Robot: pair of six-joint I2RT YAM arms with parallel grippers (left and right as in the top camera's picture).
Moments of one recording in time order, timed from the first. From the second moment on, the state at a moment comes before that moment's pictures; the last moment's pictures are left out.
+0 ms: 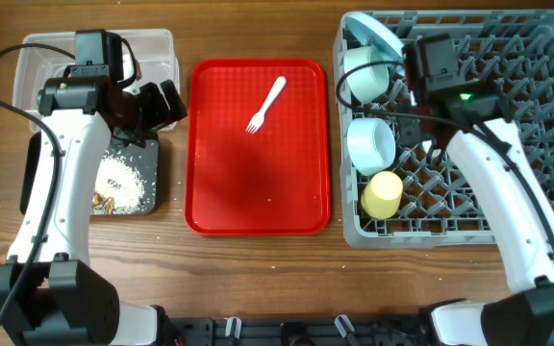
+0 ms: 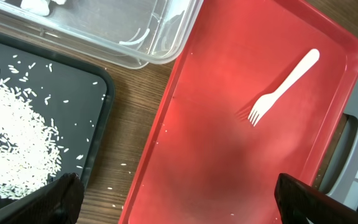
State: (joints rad) left arm 0.03 1.62 1.45 -1.03 0.17 -0.39; right arm 0.23 1.56 1.40 -1.08 0.37 0.01
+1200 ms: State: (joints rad) left arm 0.03 1.62 1.45 -1.03 0.17 -0.39; right arm 0.25 1.55 1.57 -0.75 -0.34 0.18
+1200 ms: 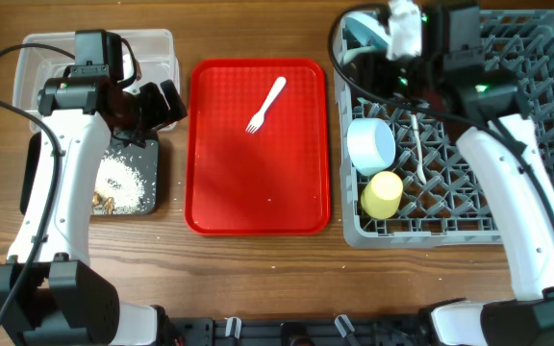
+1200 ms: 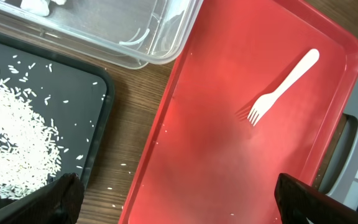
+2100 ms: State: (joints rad) left arm 0.03 1.62 1.45 -1.03 0.17 -0.39; right arm 0.56 2.18 1.57 -0.36 -0.05 0.89
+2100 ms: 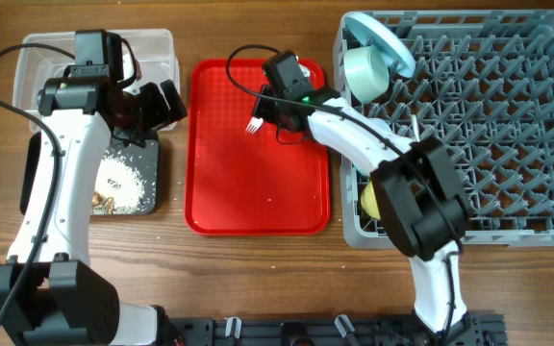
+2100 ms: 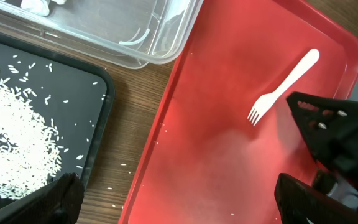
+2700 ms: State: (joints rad) left arm 0.03 1.62 1.45 -1.03 0.17 -0.39; right arm 0.56 2.26 1.58 -0.24 -0.02 1.08
